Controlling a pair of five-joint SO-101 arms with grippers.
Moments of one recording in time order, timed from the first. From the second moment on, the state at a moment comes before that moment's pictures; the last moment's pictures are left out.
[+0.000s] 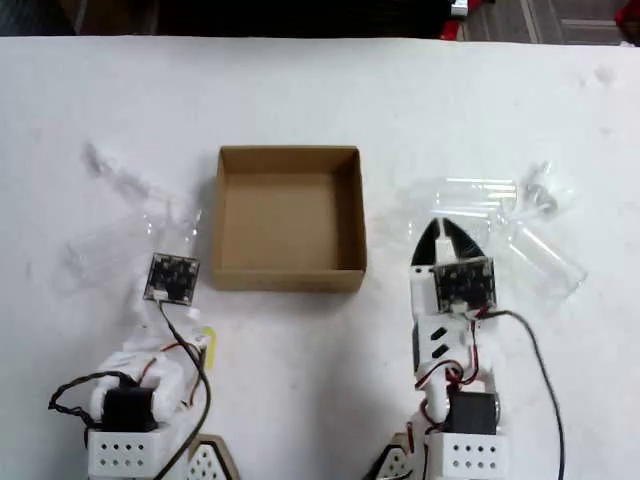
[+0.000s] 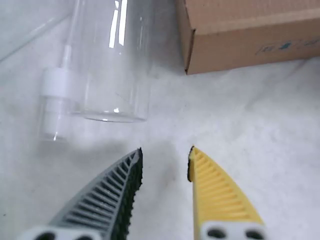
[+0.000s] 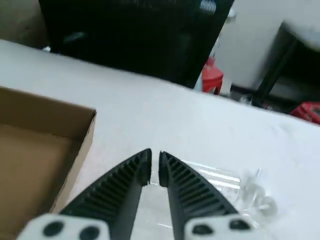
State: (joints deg) left arm -6.0 -104.3 97.1 75.1 -5.2; right arm -1.1 -103.0 96.4 24.0 17.0
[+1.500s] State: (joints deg) left arm -3.3 -104.3 97.1 75.1 -5.2; right arm -13.3 -102.9 96.4 27.3 17.0
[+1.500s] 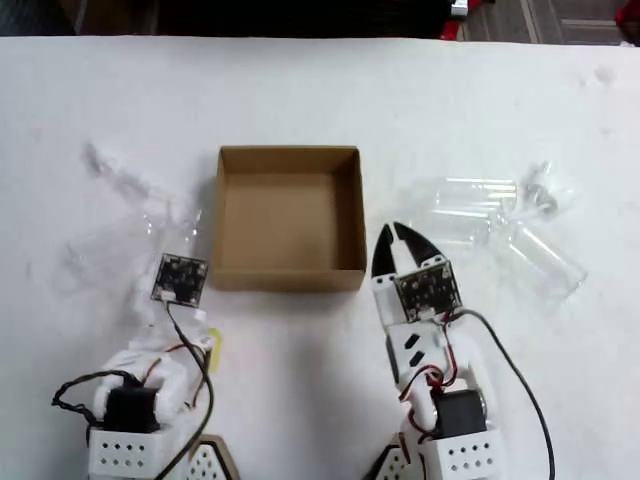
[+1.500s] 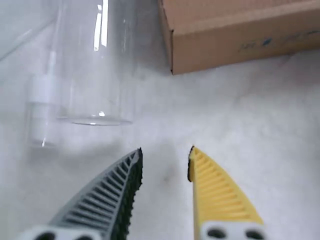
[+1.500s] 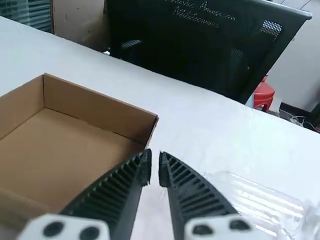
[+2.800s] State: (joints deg) left arm -23.8 -104.3 92.1 60.7 -18.2; right arm -12.8 -102.6 96.4 34.3 17.0
